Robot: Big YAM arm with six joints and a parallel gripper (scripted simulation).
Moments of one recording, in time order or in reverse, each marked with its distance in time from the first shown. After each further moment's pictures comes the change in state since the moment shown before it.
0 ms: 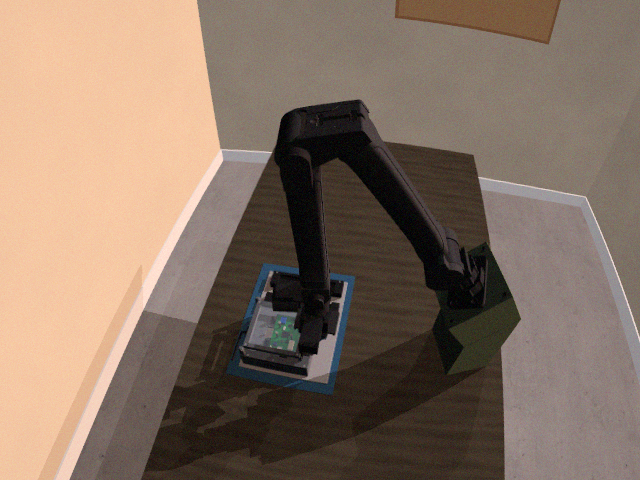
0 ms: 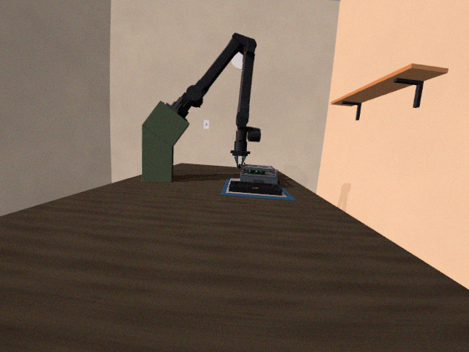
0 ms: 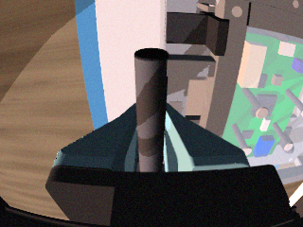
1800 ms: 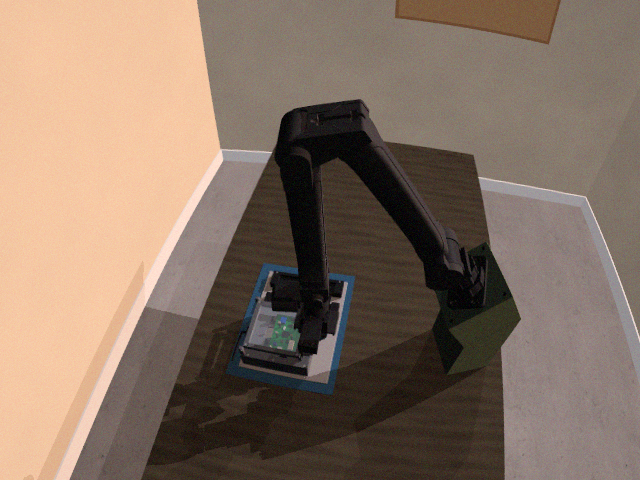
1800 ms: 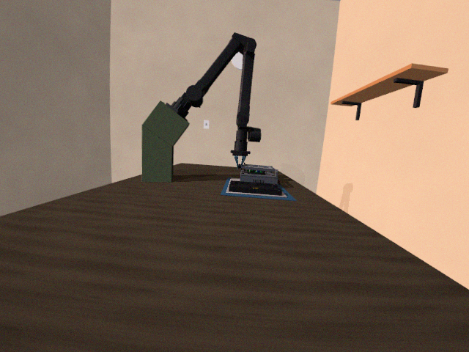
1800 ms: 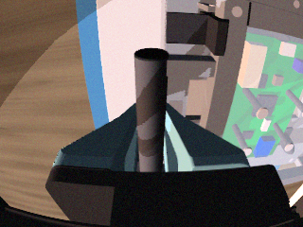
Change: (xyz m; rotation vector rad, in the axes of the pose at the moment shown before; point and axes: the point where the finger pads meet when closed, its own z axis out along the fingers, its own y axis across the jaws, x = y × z) arm 0.000 0.000 0.000 -0.009 0.002 0.001
